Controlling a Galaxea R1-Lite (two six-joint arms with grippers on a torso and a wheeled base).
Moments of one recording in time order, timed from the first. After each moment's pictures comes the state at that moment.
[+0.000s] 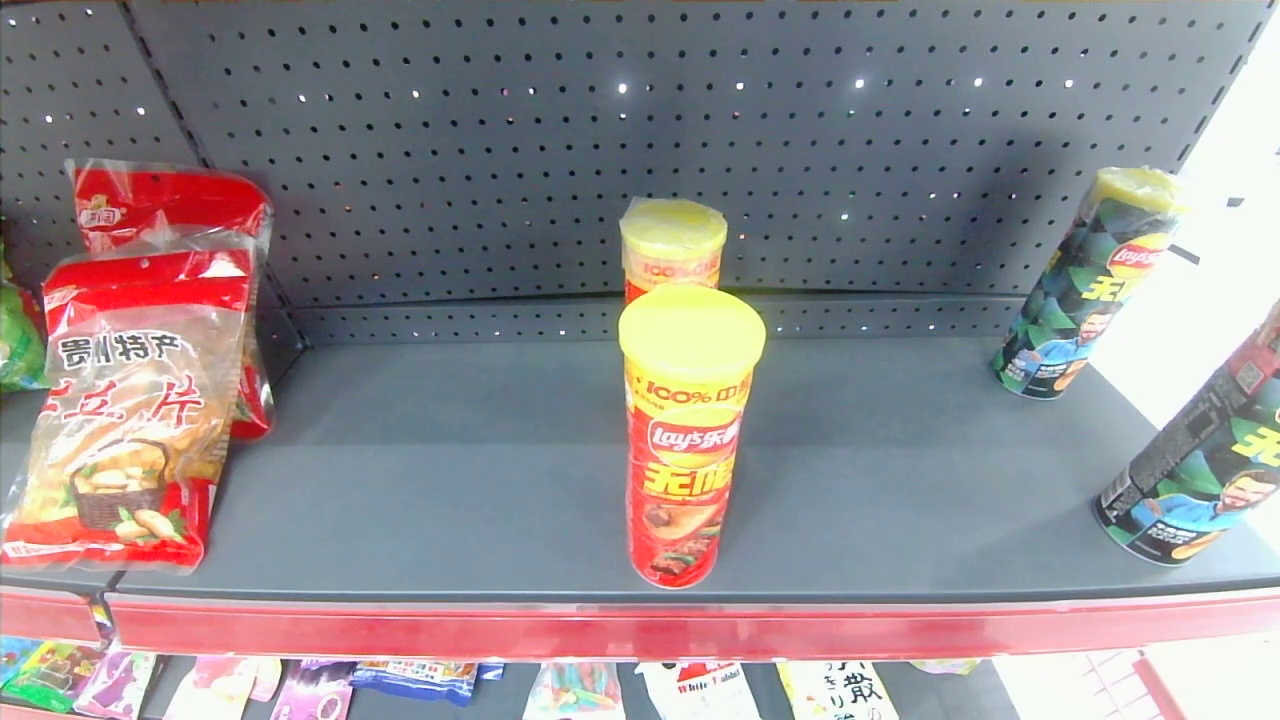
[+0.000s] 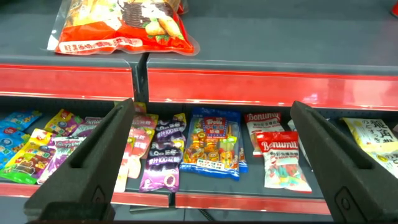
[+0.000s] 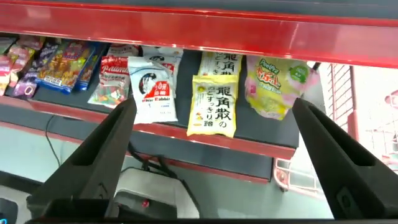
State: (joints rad) left arm 0.00 0.00 0.00 0.00 0.04 -0.01; right arm 0.10 0.29 -0.12 0.13 0.13 0.02
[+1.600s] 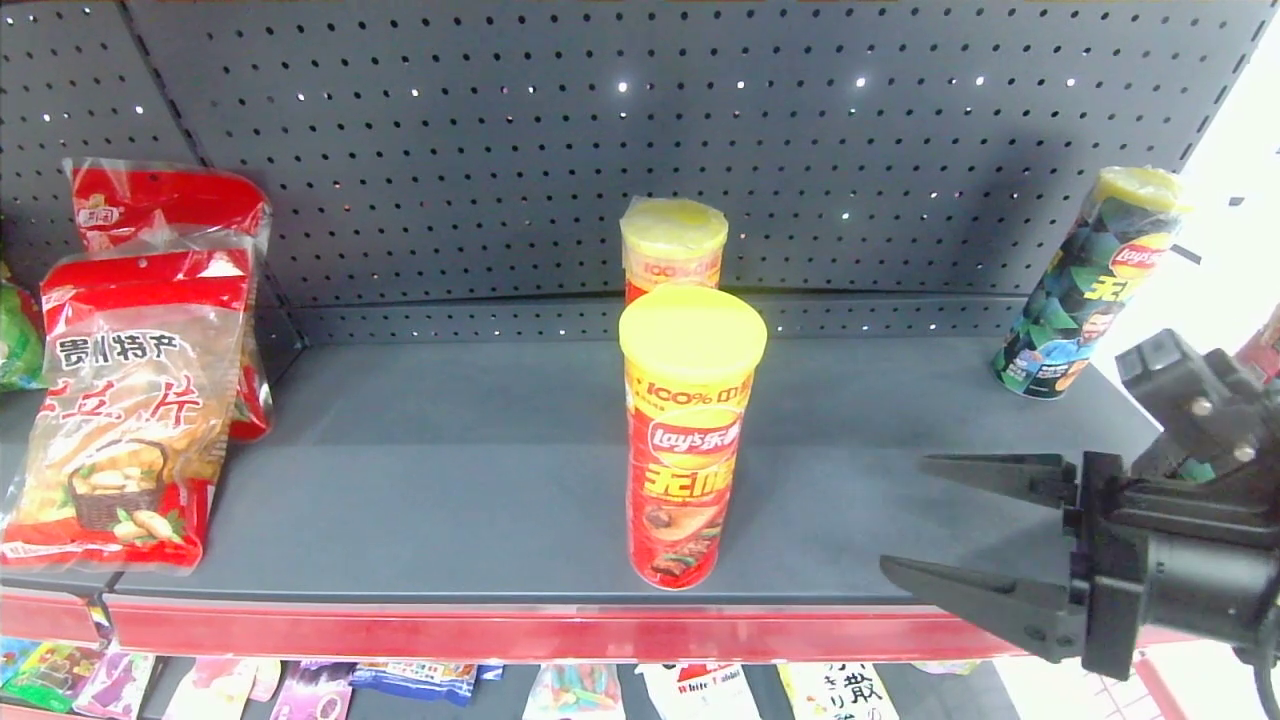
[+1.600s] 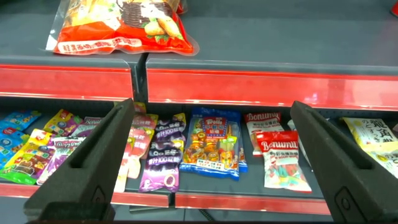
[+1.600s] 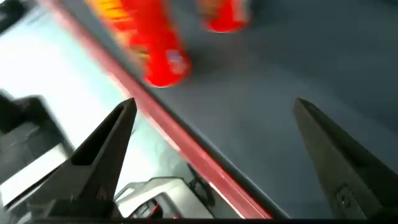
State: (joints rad) left arm 0.00 0.00 0.00 0.00 0.04 -0.01; right arm 0.55 1.25 -0.56 -0.37 0.36 -0.06
